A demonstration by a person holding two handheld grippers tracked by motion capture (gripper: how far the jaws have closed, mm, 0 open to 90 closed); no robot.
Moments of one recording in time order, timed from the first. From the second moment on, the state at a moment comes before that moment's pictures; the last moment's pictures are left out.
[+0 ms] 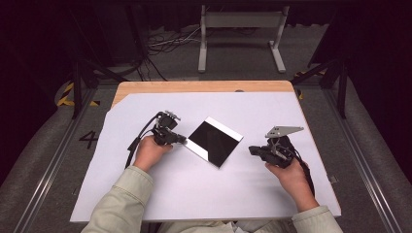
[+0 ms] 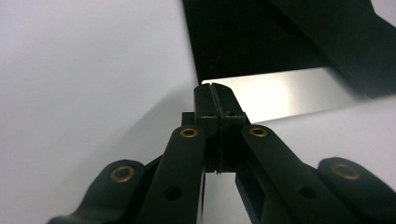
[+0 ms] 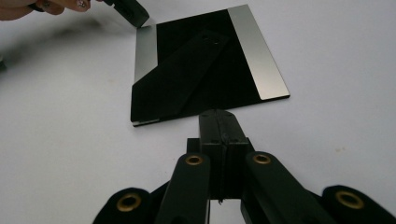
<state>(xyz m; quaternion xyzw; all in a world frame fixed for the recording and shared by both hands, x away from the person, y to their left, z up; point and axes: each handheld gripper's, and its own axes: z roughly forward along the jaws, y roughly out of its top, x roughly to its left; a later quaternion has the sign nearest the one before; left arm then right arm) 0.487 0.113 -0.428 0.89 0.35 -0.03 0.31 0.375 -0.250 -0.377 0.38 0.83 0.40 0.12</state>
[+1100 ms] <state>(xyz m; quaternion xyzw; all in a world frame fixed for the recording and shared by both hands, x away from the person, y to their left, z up) 0.438 0.050 -0.409 0.93 0.23 -0.01 0.29 0.376 -0.254 -0.373 0.38 0.83 0.40 0.12</state>
